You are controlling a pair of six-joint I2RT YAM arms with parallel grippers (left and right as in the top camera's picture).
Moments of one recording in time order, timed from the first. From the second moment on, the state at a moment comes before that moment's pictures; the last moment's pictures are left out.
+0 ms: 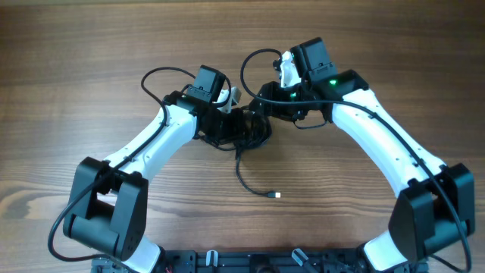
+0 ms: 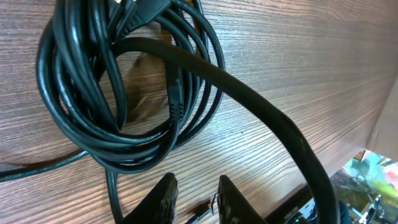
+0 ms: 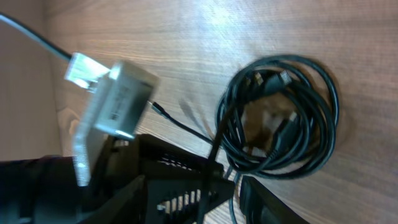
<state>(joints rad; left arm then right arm) -0.41 1.74 1.13 -0.65 0.55 -0.49 0.41 1.72 1.33 -0.70 -0.55 0.53</state>
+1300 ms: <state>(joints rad) -0.43 1.74 1.13 -0.67 0.45 -0.55 0.43 1.92 1.17 -0.62 -0.35 0.62</state>
